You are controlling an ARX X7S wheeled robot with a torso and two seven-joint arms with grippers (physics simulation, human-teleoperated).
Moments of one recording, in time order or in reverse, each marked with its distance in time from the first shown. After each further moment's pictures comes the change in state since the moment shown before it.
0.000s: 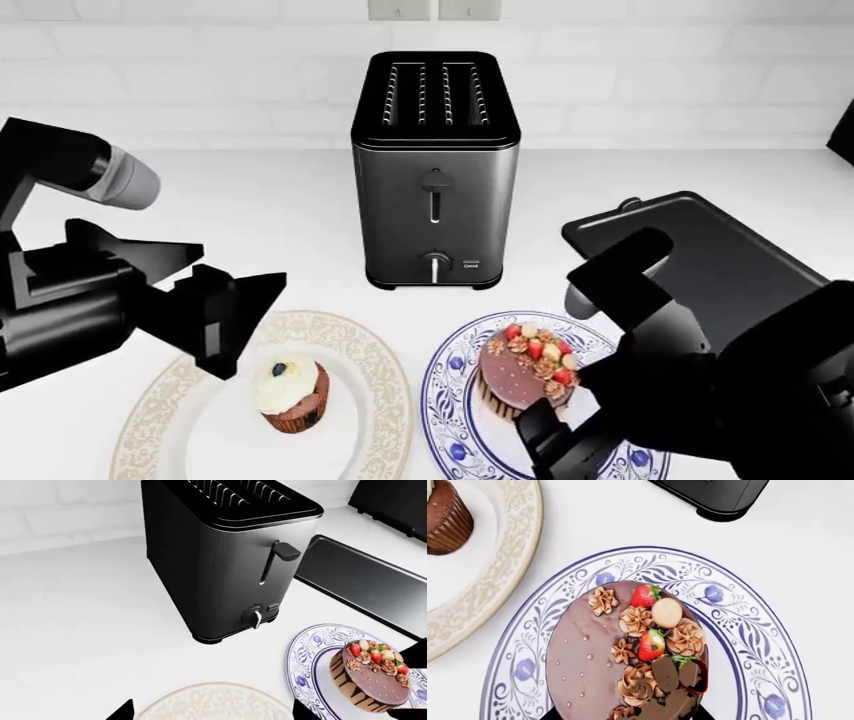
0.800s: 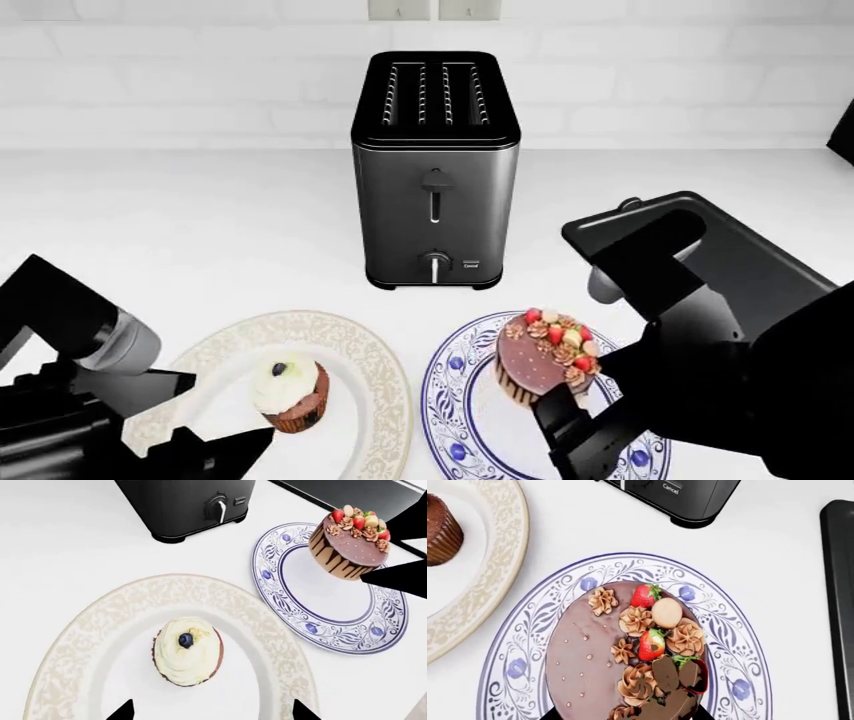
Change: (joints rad) left arm 0.252 -0.234 -0.057 0.206 -0.218 0.025 0.026; right arm 0.082 0.054 -0.043 -0.020 0.084 -0.036 0.061
